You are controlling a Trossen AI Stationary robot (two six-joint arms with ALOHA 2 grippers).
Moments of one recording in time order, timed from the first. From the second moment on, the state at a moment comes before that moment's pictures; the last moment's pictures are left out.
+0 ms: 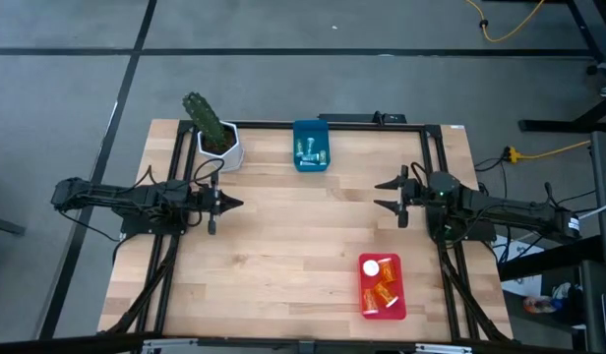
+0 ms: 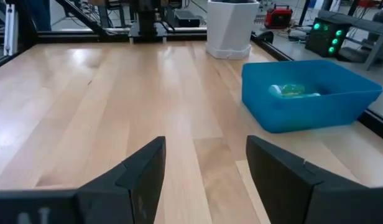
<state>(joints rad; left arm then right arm) -0.01 0.22 0.01 0.03 -0.11 0.03 -0.30 0.33 0.01 0.09 -0.15 -0.06</state>
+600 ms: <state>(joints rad) -0.01 0.22 0.01 0.03 -0.11 0.03 -0.26 0.16 0.01 0.06 -0.23 -0.11</state>
